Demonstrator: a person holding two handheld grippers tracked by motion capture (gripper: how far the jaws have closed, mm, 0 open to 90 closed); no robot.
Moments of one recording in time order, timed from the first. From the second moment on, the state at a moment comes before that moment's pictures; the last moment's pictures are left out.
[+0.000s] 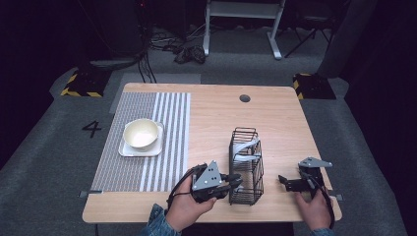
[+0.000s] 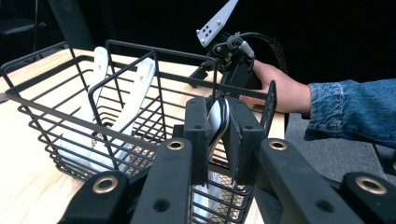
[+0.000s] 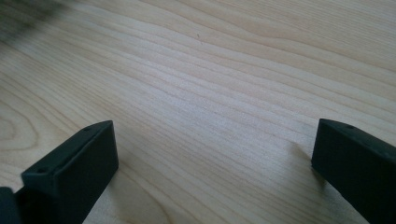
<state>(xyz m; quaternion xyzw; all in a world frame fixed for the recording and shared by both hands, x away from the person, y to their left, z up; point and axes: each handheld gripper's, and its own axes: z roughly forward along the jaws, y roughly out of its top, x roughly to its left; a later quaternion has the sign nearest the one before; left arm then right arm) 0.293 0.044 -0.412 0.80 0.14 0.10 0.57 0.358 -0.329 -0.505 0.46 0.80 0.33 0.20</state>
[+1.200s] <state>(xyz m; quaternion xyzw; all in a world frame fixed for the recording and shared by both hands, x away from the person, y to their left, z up) 0.303 0.038 -0.389 0.79 0.15 0.13 0.58 0.358 -0.329 -0.505 0.46 0.80 0.33 0.20</state>
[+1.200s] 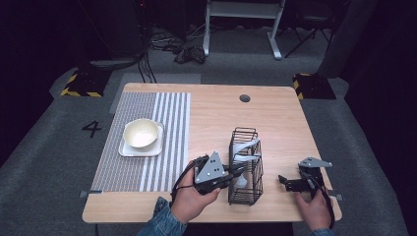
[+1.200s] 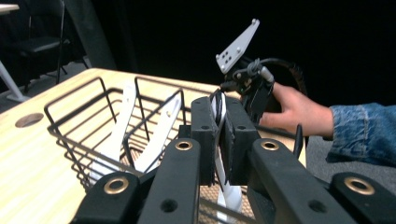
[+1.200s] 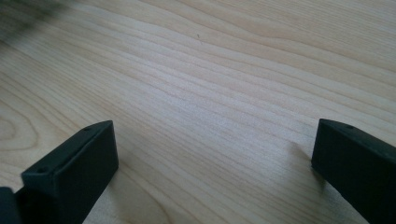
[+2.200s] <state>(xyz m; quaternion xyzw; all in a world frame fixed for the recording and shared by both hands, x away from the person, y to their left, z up) 0.305 0.044 -0.340 0.77 0.12 0.11 0.61 0.358 -0.329 -0.505 0.46 0.80 0.33 0.20</state>
